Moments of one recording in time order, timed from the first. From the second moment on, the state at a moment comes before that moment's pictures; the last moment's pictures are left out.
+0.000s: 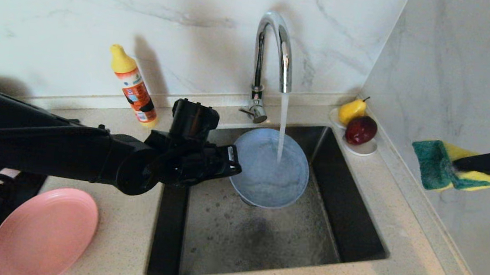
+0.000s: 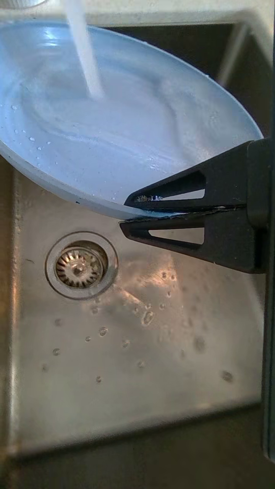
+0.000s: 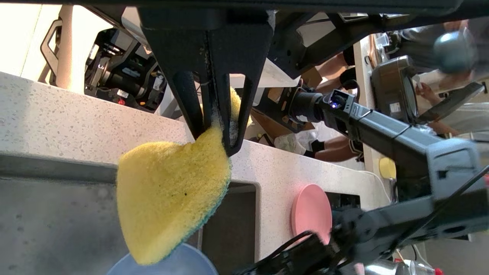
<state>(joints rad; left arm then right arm) -0.54 1.99 -1.26 -0.27 0.11 -0.48 0.36 1.24 -1.53 0.78 0.44 0.53</state>
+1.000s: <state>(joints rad) -0.60 2.11 -1.38 -0.25 0.22 -0.44 0.35 1.20 -1.46 0.77 0.44 0.53</state>
